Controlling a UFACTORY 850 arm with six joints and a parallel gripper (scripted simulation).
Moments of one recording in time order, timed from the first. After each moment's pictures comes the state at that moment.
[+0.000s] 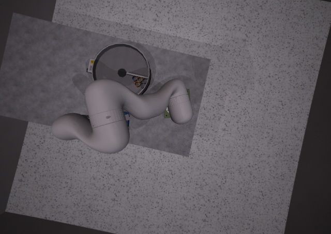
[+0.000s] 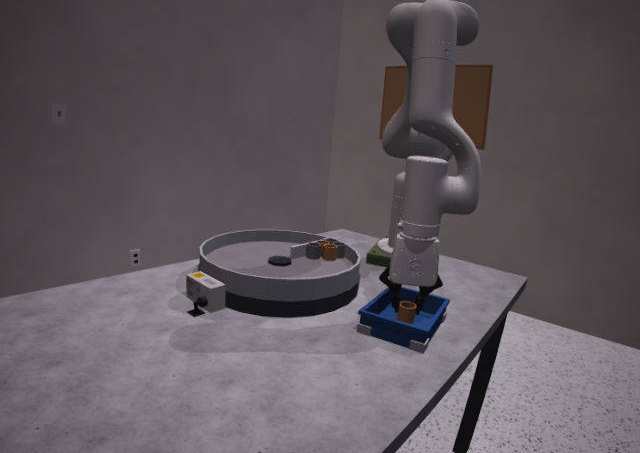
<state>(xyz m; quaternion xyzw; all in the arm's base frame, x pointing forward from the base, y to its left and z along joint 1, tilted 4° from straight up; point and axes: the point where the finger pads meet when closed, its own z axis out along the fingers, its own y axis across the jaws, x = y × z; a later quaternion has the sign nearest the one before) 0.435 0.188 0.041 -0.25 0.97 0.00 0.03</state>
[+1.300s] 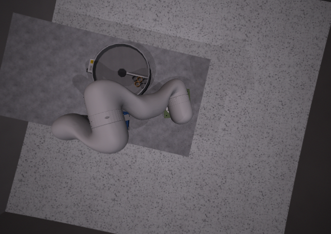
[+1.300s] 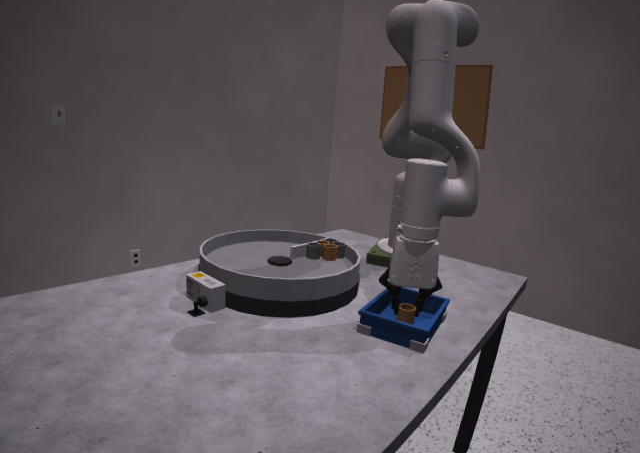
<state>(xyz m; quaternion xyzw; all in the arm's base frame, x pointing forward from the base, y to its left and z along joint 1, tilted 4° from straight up) 0.435 0.188 0.036 -0.25 0.97 0.00 0.03</state>
